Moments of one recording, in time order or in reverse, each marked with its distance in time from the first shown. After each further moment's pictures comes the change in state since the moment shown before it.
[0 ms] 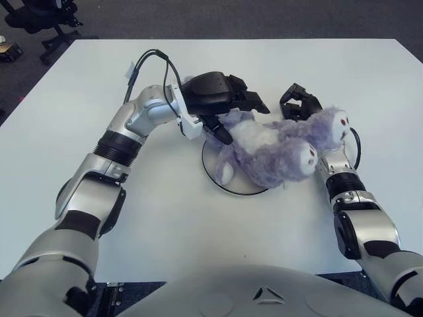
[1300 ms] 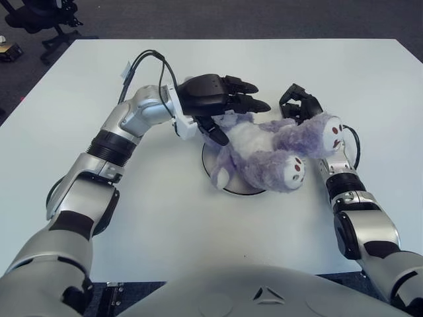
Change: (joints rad) left arm 0.017 0.017 0.070 0.125 -0.170 -0.046 0.079; right arm 0.004 0.011 -0.038 -0.023 0.062 0.046 0.084
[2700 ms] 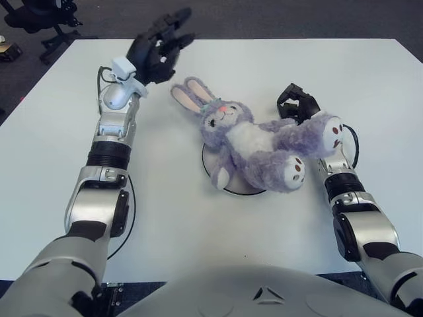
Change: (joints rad) left arm 0.110 -0.217 0.442 -0.026 -0.663 0.635 0.076; right arm 0.007 -0.002 0.033 -0.009 -0.046 -0.008 -0.070
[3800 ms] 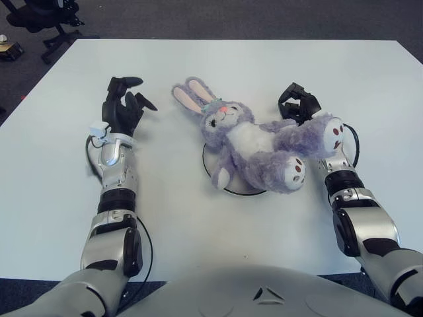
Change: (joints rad) left arm 0.250 -0.106 0.152 0.205 -0.075 -0.202 -0.035; right arm -0.066 -0.002 -0.002 0.132 -0.006 -0.055 -0.002
